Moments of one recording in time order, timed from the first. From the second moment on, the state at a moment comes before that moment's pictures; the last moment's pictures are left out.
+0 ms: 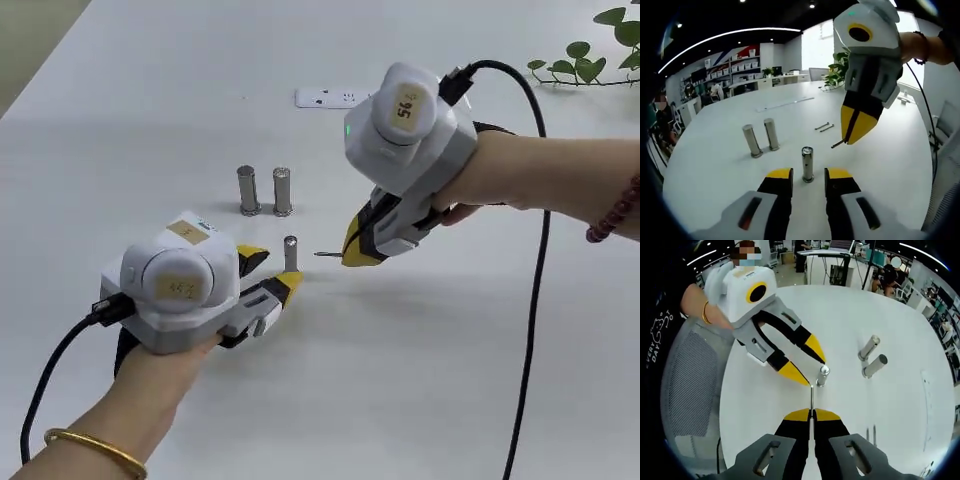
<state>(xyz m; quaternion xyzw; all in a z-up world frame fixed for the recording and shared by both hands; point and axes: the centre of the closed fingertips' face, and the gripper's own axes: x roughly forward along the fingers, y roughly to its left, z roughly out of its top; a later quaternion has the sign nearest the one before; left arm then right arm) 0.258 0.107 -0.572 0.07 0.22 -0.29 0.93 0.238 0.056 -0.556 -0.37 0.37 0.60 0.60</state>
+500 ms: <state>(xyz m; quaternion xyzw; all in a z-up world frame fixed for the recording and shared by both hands) 0.269 0.102 -0.586 0.05 0.24 -0.29 0.93 0.250 0.068 -0.560 -0.37 0.37 0.60 0.61</state>
